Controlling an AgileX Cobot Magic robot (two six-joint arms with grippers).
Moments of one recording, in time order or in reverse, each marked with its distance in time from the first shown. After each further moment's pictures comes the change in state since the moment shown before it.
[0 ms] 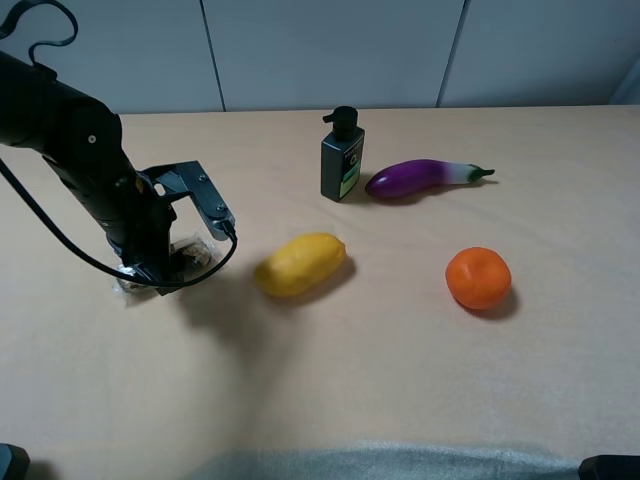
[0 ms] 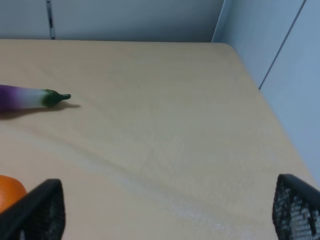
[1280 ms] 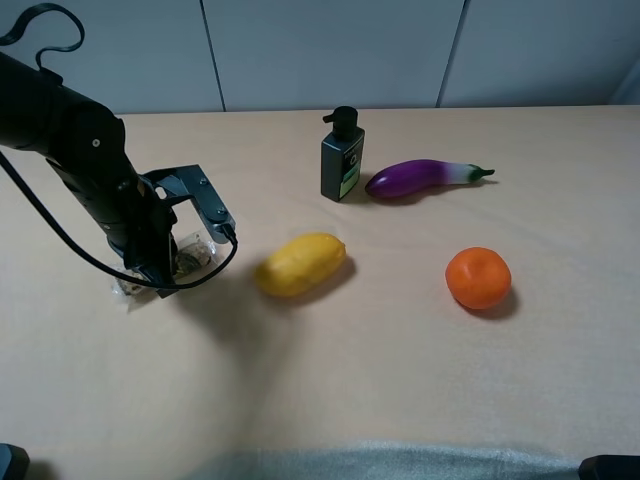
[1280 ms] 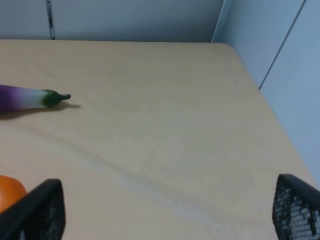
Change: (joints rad) left arm 0.000 0.010 -0.001 0.000 -0.001 -0.003; right arm 0.000 0.000 0.000 0.000 0.000 0.000
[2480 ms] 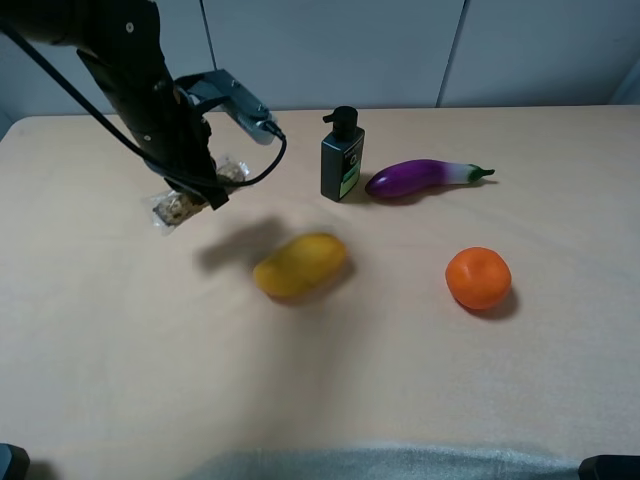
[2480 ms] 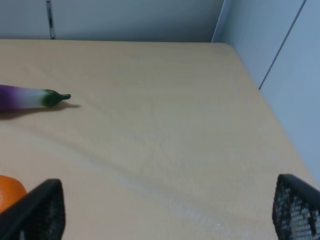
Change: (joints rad) left arm -0.058 0.000 -0.372 0.000 0.243 -0.179; right arm 0.000 0.000 0.000 0.000 0.000 0.000
